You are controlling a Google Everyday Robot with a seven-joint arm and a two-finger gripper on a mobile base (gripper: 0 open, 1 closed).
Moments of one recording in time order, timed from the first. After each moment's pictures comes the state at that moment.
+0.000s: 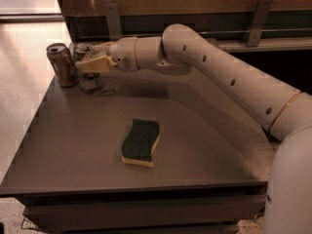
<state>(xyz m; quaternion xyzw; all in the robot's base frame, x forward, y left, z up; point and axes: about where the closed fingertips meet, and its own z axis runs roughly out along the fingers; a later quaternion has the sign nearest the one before) 0.664 0.175 0.904 -0.48 0.58 0.42 0.50</state>
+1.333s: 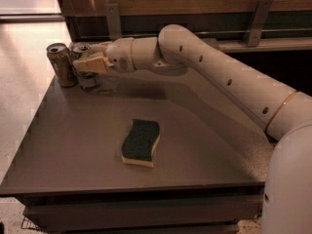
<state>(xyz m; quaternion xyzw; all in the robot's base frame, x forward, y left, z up) 0.659 0.187 0.905 -0.49 0.58 0.42 0.50</state>
